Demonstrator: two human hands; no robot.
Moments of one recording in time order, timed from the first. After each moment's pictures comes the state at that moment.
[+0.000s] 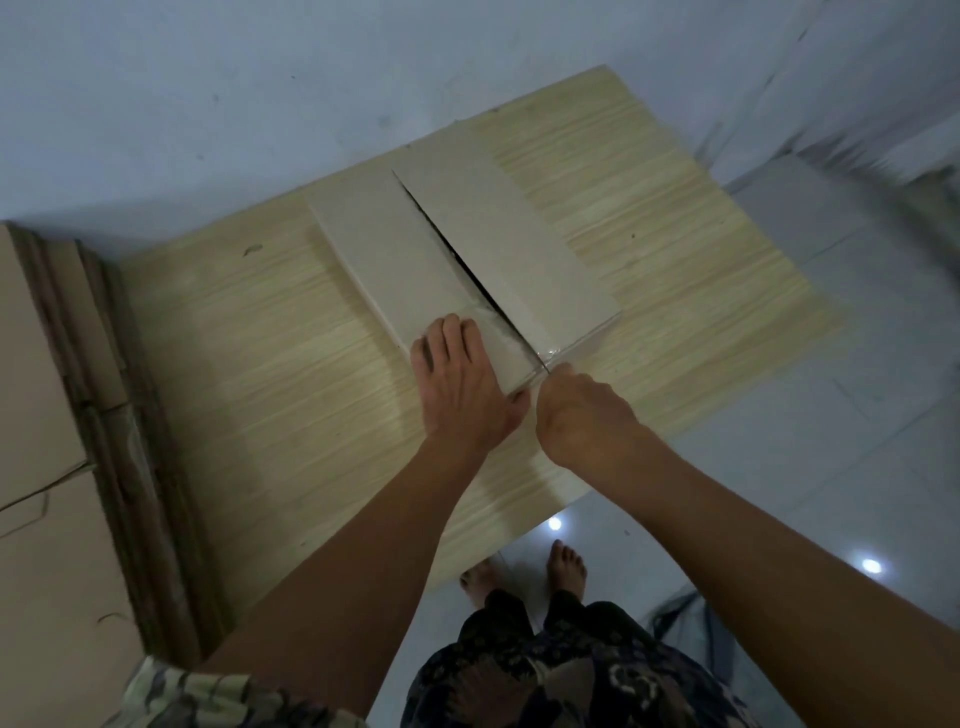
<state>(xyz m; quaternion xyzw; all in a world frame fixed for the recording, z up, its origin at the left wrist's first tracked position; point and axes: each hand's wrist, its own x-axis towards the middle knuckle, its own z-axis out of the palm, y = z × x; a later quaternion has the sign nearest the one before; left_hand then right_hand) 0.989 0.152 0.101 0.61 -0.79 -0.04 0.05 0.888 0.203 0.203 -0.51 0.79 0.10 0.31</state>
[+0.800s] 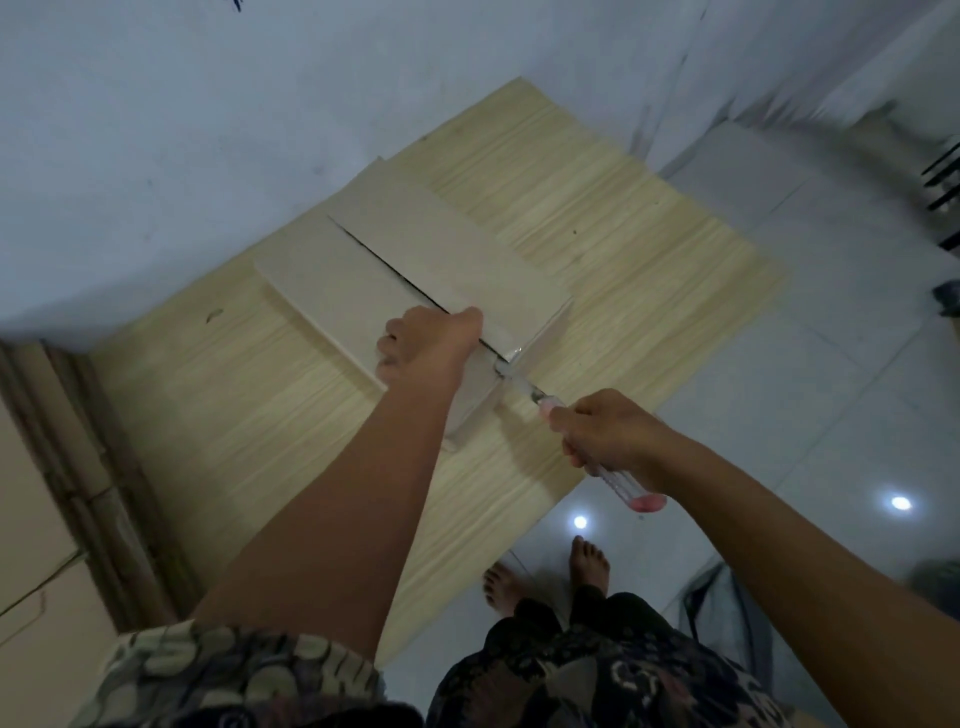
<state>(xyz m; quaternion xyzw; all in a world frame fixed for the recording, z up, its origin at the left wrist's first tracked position) 0.945 0.092 0.165 0.76 -0.54 -0.36 0.06 0.825 0.251 0.179 -0.27 0.76 -0.23 0.54</state>
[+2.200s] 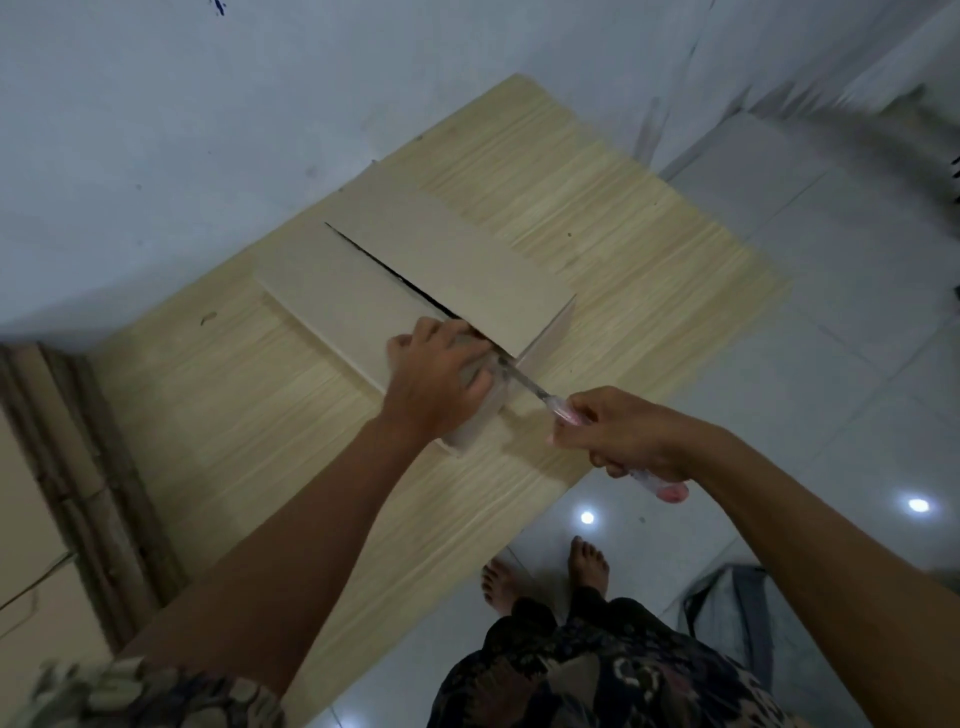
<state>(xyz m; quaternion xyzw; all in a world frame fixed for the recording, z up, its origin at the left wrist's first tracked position) 0.973 0.113 0.116 0.40 -0.90 -0.10 0.14 0.777 0.248 0.180 -0.36 0.66 -0.18 0.64</state>
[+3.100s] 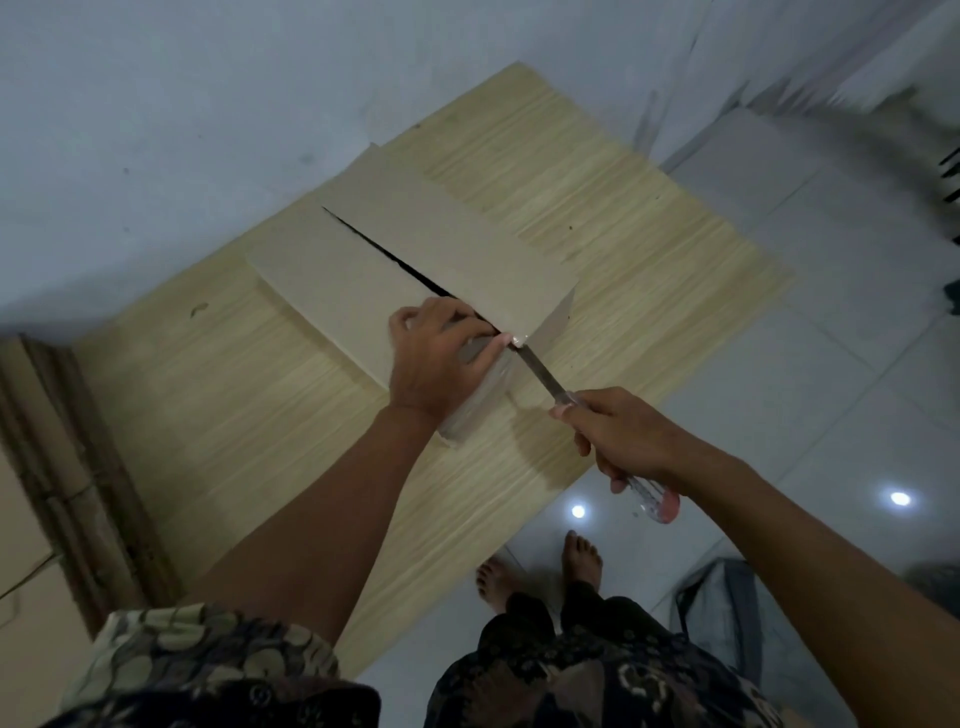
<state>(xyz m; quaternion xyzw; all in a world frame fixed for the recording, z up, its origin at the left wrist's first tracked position) 0.961 0.099 0.102 0.39 -0.86 -0.08 0.31 0.789 0.258 0.177 -0.36 0.72 -0.21 0.55</state>
